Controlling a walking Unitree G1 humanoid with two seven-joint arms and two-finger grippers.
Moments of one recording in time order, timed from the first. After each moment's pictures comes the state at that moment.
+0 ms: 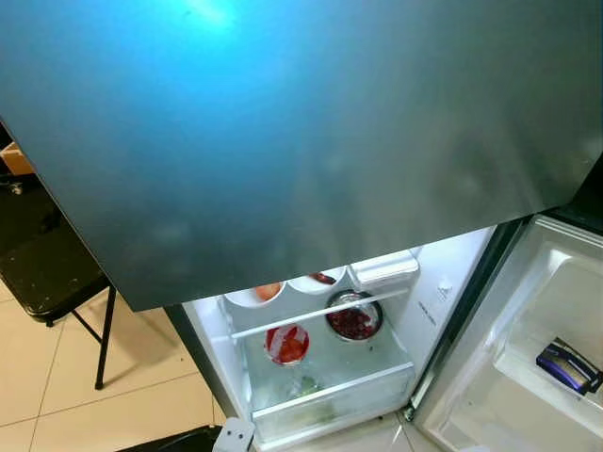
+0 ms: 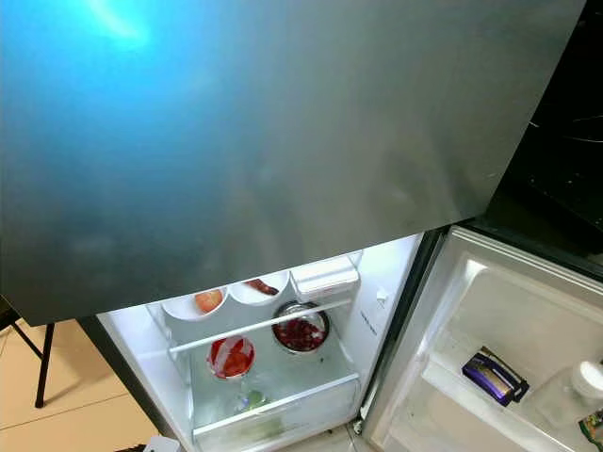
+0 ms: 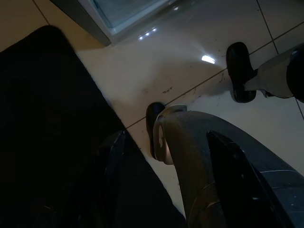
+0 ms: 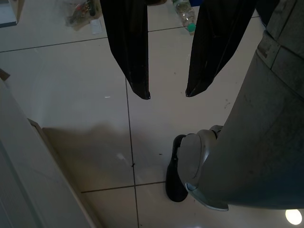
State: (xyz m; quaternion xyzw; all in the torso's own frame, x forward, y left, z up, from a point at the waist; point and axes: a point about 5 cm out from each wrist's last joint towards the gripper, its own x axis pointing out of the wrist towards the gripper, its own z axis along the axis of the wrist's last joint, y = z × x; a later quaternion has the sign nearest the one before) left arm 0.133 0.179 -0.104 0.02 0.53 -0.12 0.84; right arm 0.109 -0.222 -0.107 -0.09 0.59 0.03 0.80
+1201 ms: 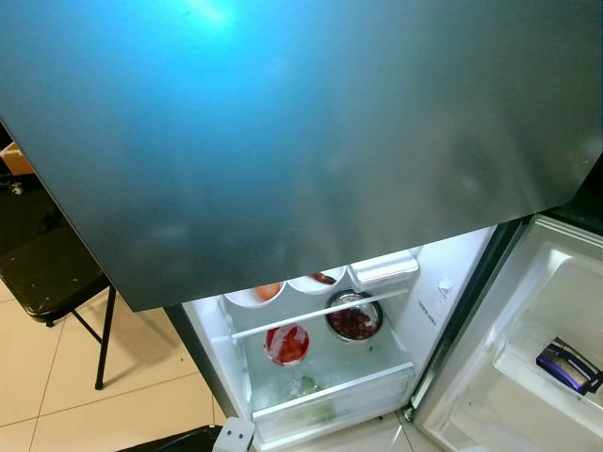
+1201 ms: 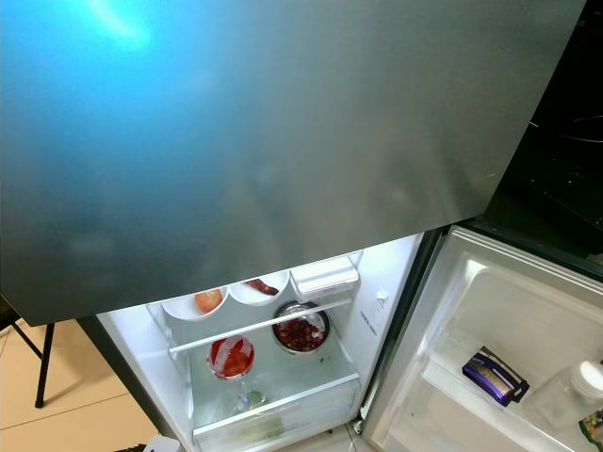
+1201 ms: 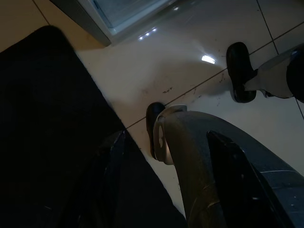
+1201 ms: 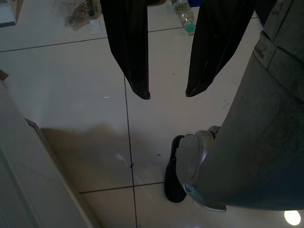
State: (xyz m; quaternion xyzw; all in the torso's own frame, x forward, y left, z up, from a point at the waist) left arm 0.133 0.181 -0.103 0.02 0.53 -0.12 0.84; right arm 0.108 -0.221 -0.107 -0.09 0.59 0.03 0.80
